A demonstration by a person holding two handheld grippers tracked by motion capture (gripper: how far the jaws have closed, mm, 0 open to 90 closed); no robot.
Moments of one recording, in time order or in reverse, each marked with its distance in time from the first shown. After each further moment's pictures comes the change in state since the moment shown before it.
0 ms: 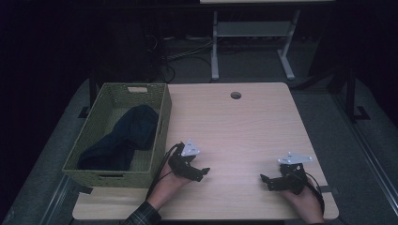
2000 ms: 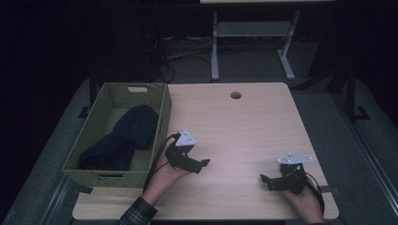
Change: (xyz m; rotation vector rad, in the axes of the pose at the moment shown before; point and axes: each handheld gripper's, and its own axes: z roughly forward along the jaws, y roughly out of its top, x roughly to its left) left arm 0.008 0.028 -0.026 -0.068 -0.027 -0.018; right arm 0.000 0.000 0.000 0.003 0.000 0.003
